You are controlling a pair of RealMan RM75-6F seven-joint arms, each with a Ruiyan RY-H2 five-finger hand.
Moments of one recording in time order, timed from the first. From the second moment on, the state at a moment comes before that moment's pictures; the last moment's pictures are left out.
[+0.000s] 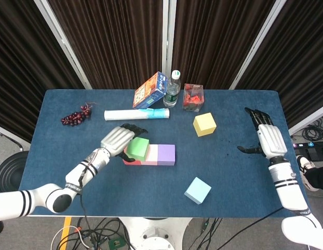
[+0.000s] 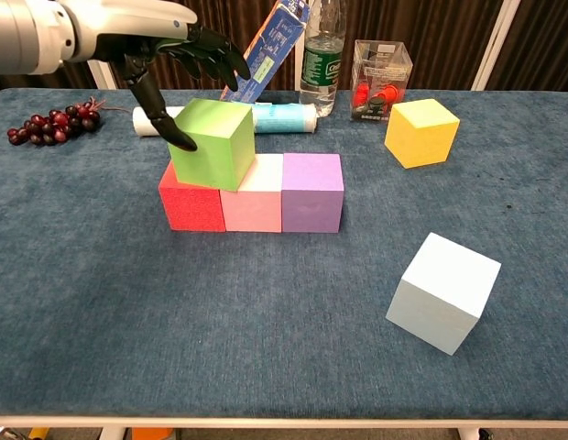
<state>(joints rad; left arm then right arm) -0.96 -1.26 -0.19 -1.75 0.98 0.77 0.19 0.48 -1.11 0.26 -1.72 -1.14 1.11 0.07</state>
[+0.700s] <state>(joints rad) -0.94 -1.36 -0.17 -1.54 1.26 0.75 0.00 0.47 -1.11 0.26 -1.73 -1.12 1.12 0.06</state>
